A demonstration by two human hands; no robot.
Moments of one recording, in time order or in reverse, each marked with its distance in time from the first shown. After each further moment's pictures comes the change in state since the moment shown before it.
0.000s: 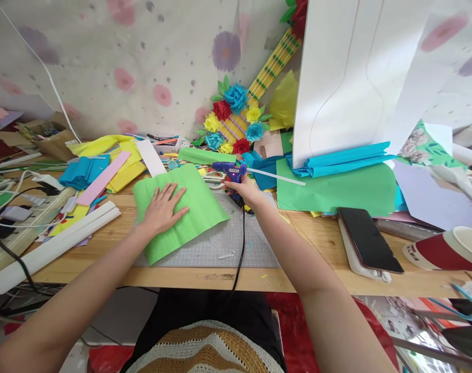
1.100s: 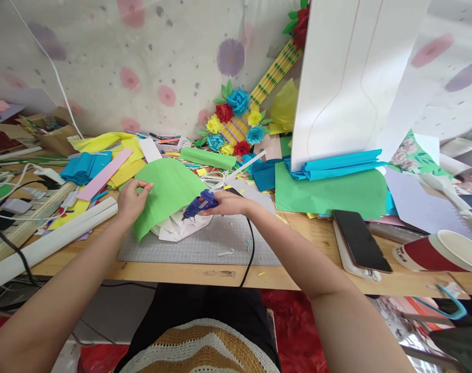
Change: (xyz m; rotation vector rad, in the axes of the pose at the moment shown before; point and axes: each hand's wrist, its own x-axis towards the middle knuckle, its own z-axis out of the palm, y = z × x) left_hand -0.002 -0.060 -0.013 -0.387 0.398 -0.488; right_hand -0.038 -0.041 0.037 -0.631 -0.693 -0.113
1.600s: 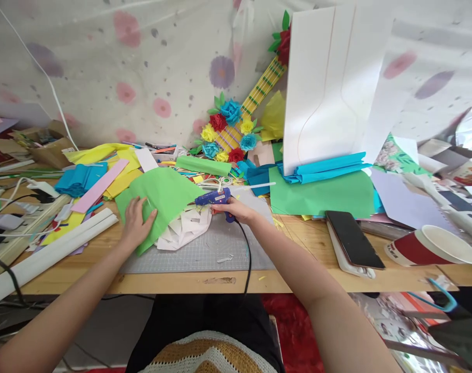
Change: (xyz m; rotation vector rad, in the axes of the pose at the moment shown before) left_hand -0.046 -0.026 0.022 -0.005 -0.048 0.134; right_hand -0.005 0.063 0.007 0.632 0.295 0.166
